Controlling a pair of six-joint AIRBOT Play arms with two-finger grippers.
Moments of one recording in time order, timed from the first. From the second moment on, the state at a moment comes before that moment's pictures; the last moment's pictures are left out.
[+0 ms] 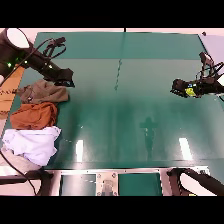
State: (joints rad) left arm -0.12 -1.47 1.61 1.09 -1.53 -1.38; right arm -0.13 -1.09 1.05 -1.26 1.05 1.63
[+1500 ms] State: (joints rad) left arm -0.11 -1.49 1.61 1.45 -1.16 -1.49; right arm -0.13 -1.09 1.05 -1.24 0.95 1.63
